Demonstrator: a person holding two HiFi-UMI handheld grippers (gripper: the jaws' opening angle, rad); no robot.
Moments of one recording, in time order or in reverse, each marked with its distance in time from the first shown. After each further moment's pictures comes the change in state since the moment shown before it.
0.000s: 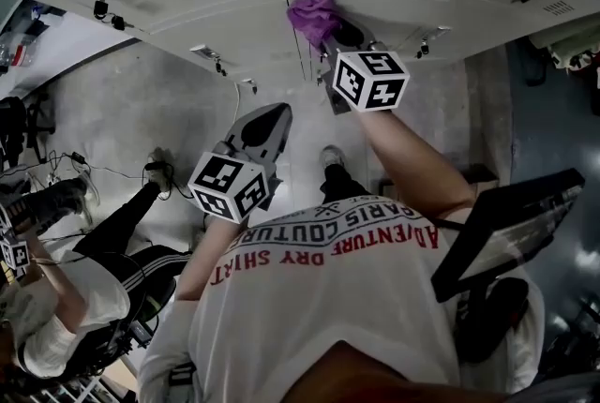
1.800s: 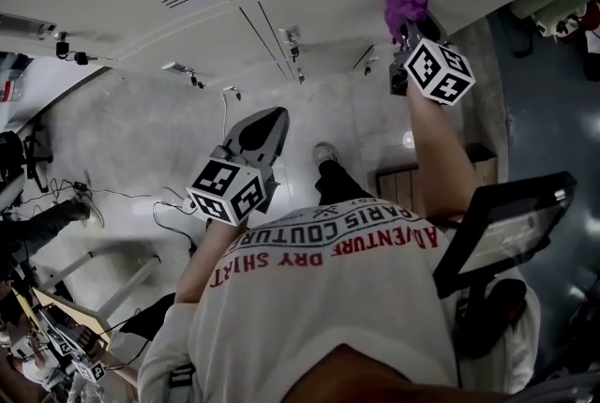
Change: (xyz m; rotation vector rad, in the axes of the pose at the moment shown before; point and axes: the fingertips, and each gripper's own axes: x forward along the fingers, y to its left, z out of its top) left arm 0.037 -0.036 -0.016 0.005 0.049 -0.098; right arm -0.138 -0.201 0.051 0.030 -0.176 -0.407
